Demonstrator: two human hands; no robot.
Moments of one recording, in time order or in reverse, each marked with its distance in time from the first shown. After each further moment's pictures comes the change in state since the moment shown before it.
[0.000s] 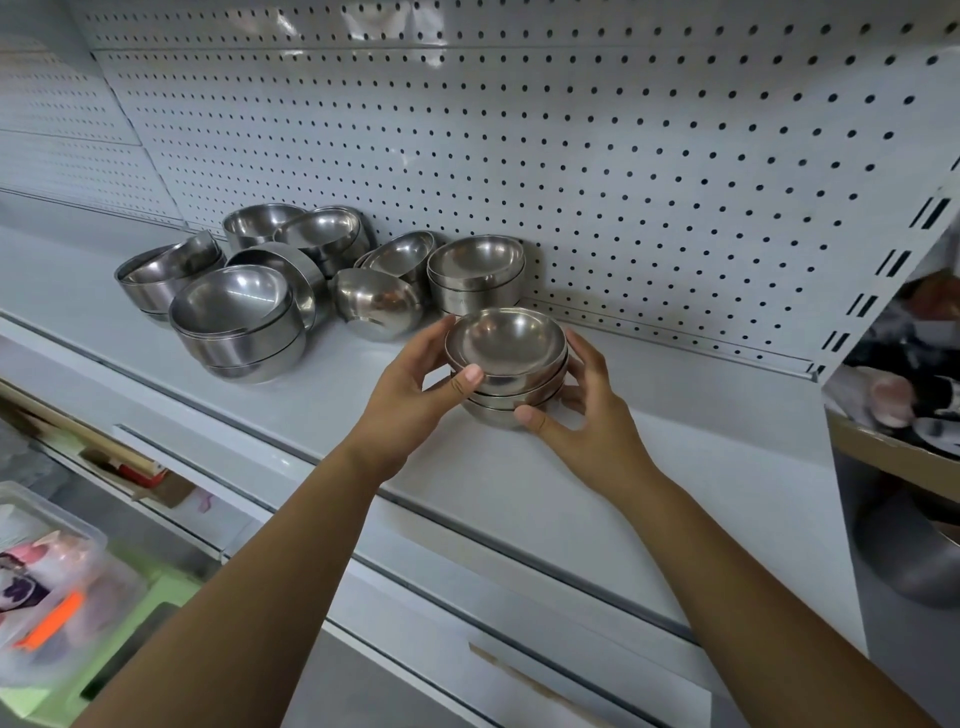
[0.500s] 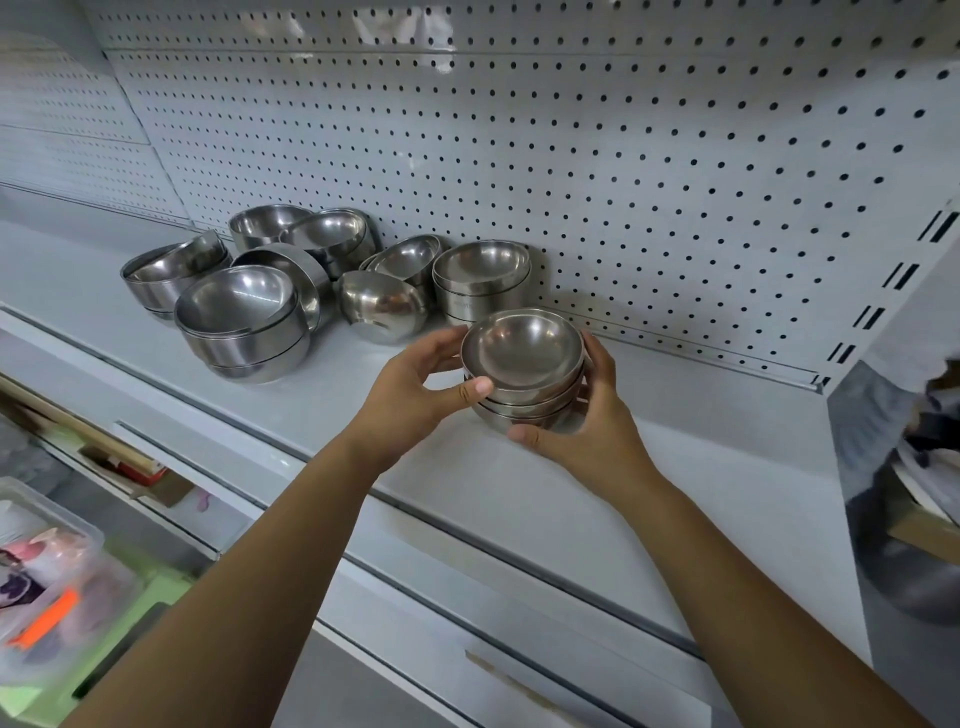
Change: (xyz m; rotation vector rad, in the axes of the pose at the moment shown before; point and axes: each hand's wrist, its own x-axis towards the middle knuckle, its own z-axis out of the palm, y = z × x) left_hand 0.005 0.007 -0.005 0.093 -0.025 0.010; right_hand 0.005 -0.002 -0.002 0.035 -0.033 0.012
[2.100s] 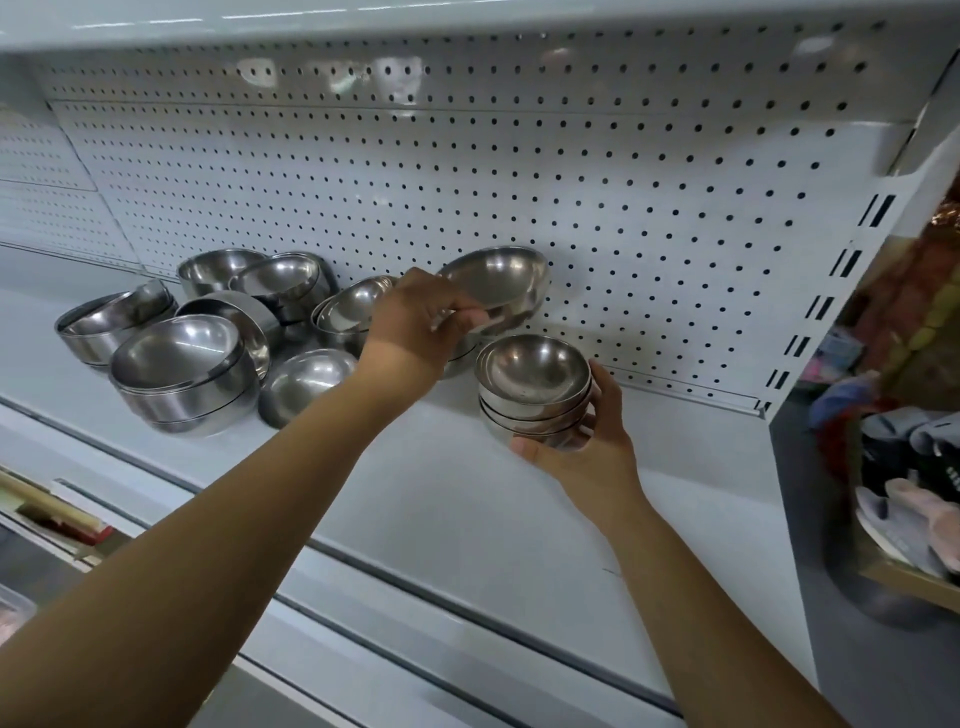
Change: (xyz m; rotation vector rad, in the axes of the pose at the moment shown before) left_hand 0.078 0.073 0.028 0.523 0.241 0.470; right_hand 0.009 0.020 -0.028 0.271 0.269 0.062
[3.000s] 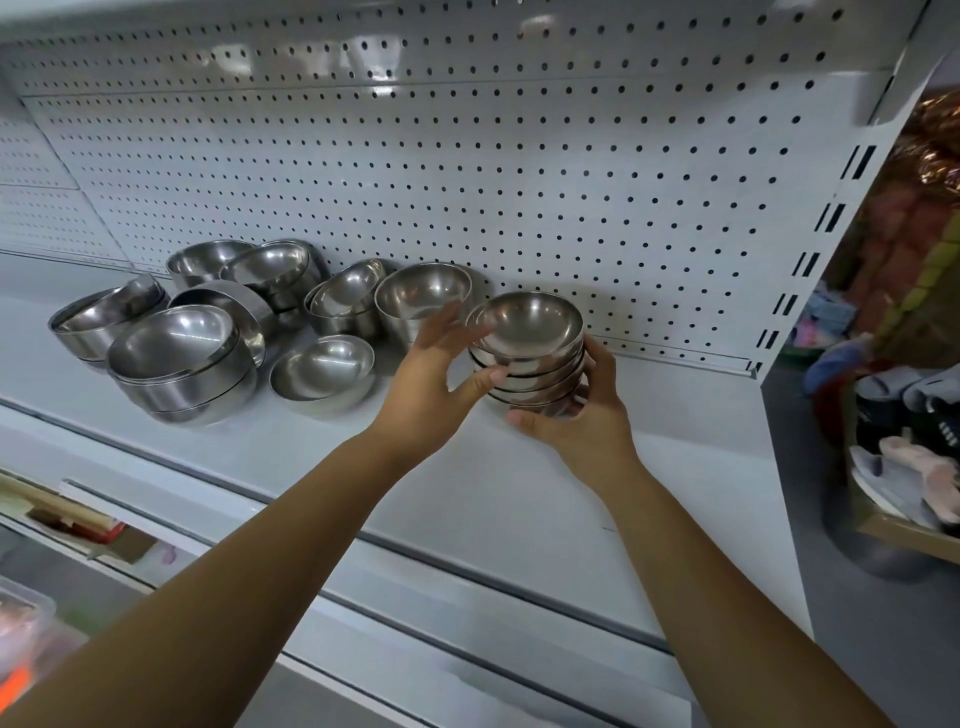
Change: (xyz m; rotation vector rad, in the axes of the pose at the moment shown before) left_hand -0.064 -0.007 0.026 -0.102 -0.289 -0.131; right_hand -0.001 0.005 0.000 -0.116 0.024 -0.024
